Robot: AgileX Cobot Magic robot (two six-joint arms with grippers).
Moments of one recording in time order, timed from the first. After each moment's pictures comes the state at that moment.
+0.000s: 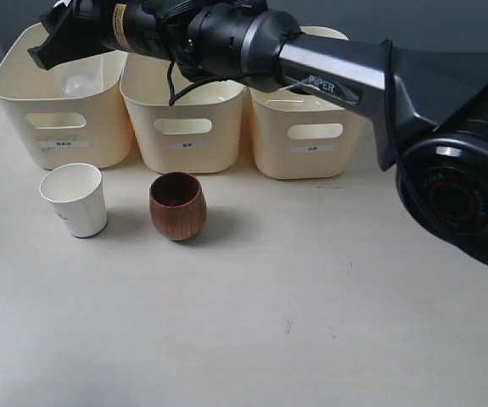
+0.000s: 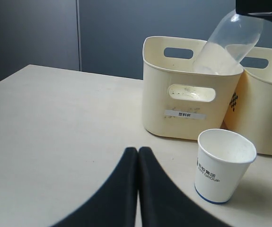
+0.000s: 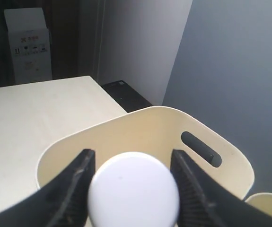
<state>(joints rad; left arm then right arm) 0.10 0.01 0.00 0.04 0.24 -0.15 0.76 2.33 -2.07 -1.74 -0.11 1.56</state>
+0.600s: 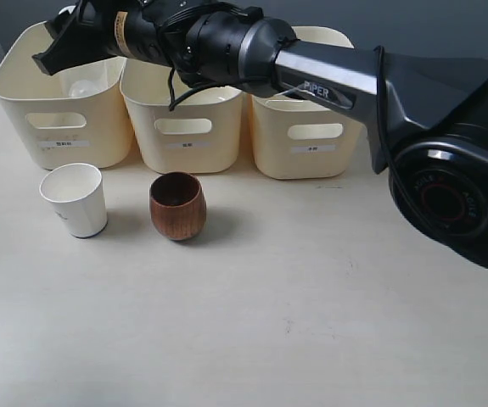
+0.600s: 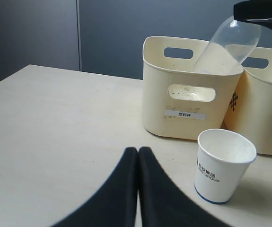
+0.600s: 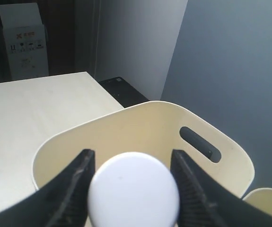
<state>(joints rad) 0.10 0.01 0.00 0.04 0.24 -0.15 0.76 2.35 -2.07 -1.74 -0.10 1.56</state>
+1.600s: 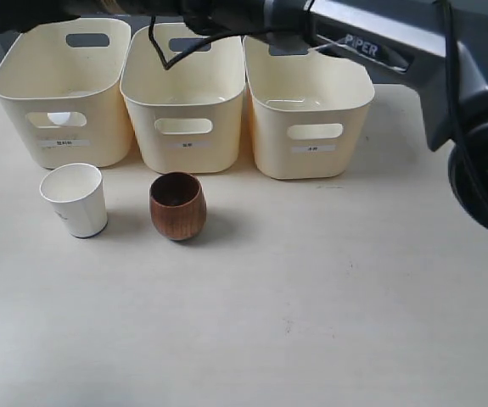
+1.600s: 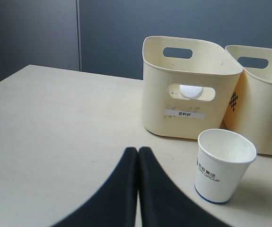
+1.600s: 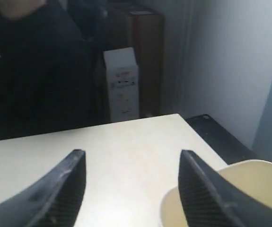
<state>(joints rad) 0.10 0.01 0.00 0.04 0.24 -0.15 0.76 2.22 -2.07 -1.74 -0.46 1.68</state>
